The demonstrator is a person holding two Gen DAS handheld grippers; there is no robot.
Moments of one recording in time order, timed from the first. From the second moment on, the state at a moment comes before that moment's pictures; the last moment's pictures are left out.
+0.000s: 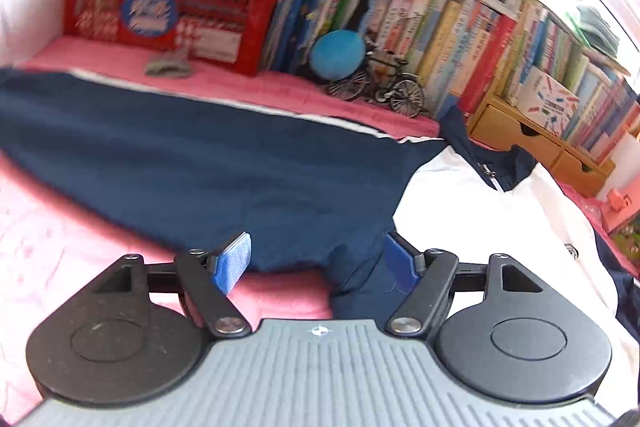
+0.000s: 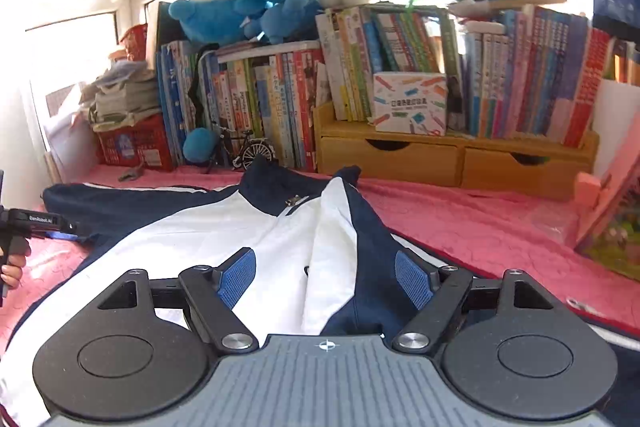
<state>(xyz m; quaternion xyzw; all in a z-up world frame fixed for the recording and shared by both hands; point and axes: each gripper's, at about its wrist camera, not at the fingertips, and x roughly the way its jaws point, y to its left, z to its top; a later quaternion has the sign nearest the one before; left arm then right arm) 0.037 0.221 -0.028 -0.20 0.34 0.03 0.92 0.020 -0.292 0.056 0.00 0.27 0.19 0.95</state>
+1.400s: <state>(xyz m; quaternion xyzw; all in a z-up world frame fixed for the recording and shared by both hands) 0.030 0.261 -0.060 -0.34 0.28 0.07 0.90 0.032 -0.405 -0.032 0.33 0.33 0.07 0.88</state>
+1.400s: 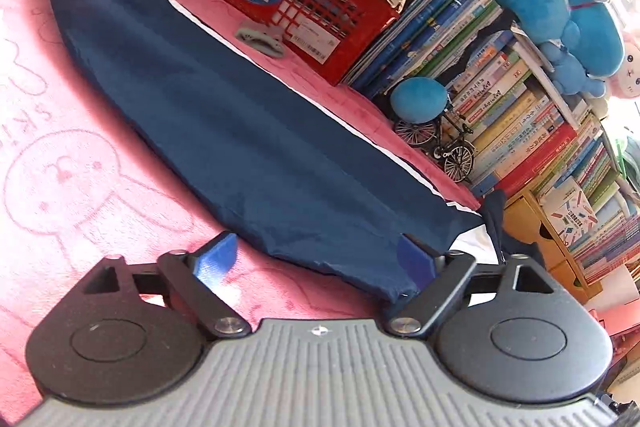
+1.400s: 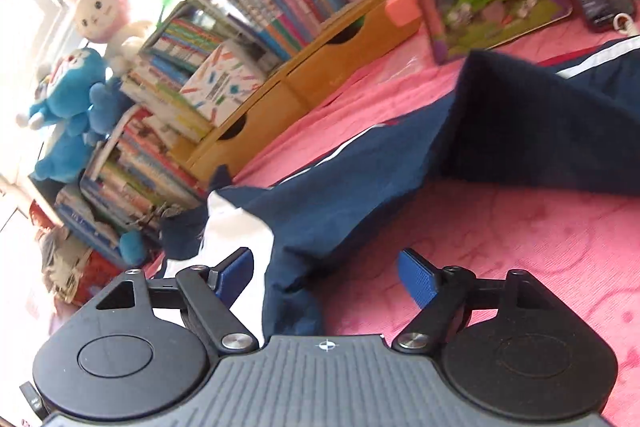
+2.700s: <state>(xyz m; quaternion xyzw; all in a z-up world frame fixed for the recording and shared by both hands) 0.078 0.196 -0.061 -0.20 0.28 0.19 0.92 0.066 -0.304 -0.044 0.13 0.34 0.08 0.93</state>
